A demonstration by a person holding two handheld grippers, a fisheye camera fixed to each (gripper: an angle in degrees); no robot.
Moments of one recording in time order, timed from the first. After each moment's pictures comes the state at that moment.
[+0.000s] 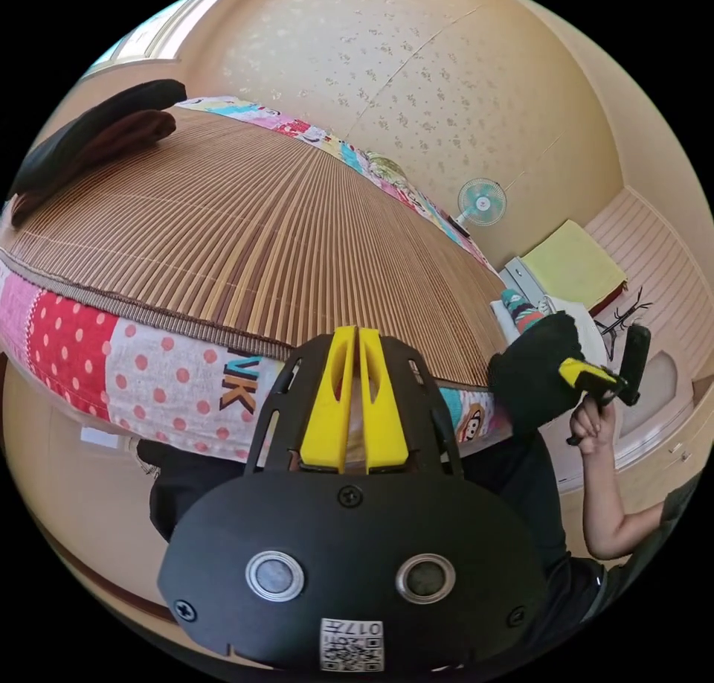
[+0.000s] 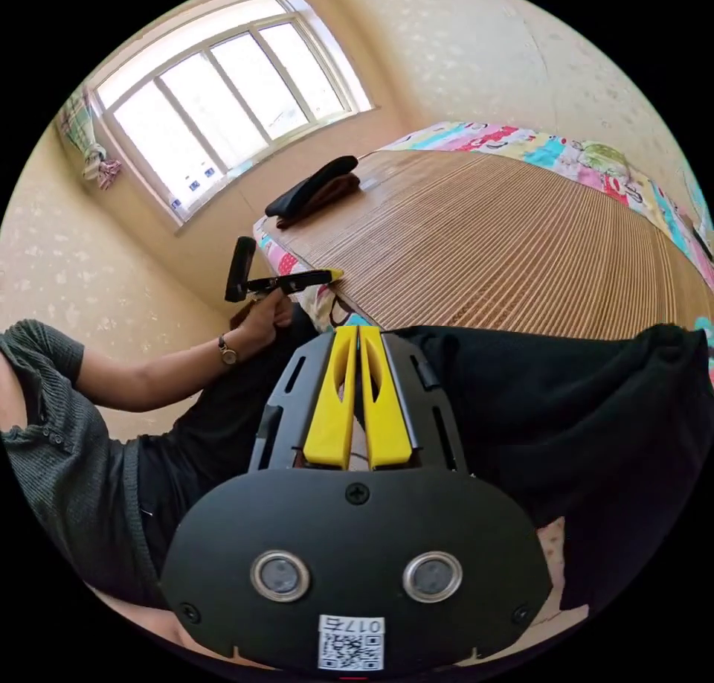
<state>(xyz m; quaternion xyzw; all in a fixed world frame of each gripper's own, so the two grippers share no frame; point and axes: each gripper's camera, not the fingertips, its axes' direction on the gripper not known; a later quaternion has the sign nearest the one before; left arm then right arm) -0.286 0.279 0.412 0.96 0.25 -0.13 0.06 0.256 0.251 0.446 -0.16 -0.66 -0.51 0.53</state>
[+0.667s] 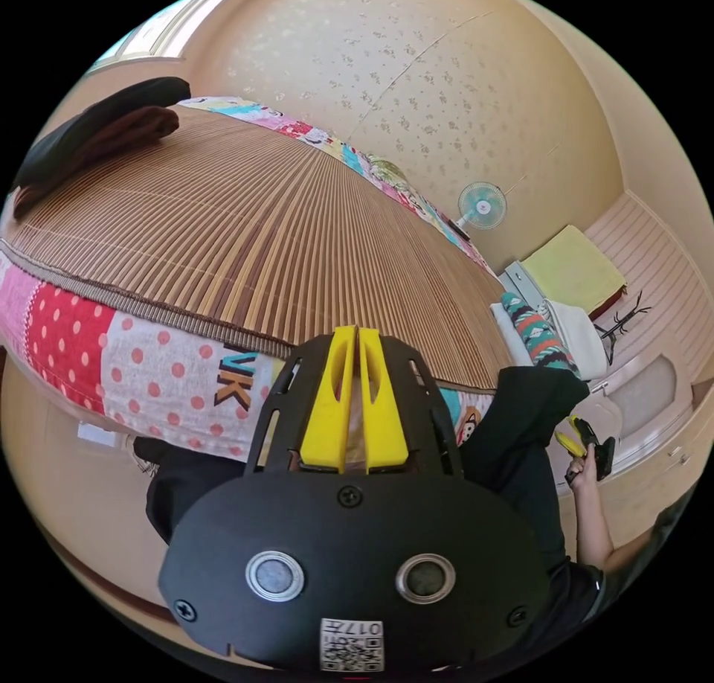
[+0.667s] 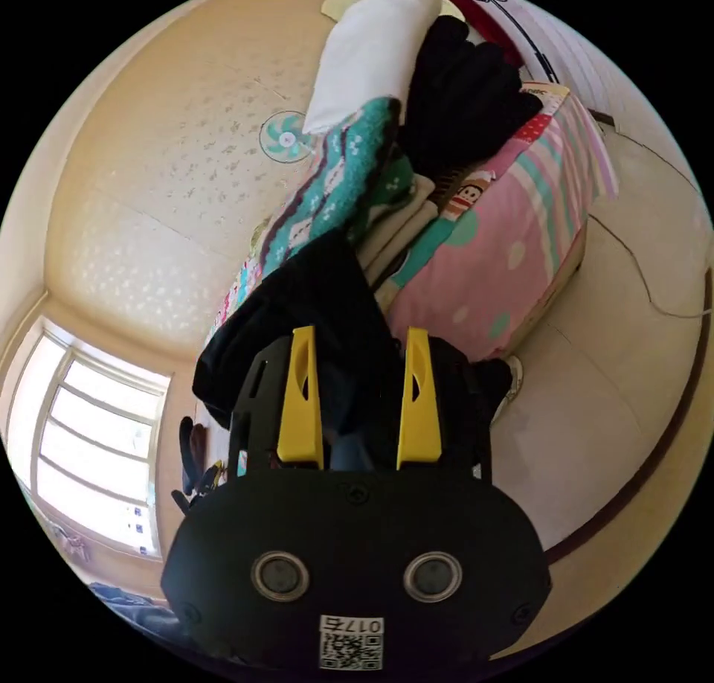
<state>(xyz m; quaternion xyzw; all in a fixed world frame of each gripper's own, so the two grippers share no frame) -0.362 0.192 0.333 0.93 0.34 -0.12 0.10 0.491 0.113 0.724 -0.32 -0.43 0.02 0.84</state>
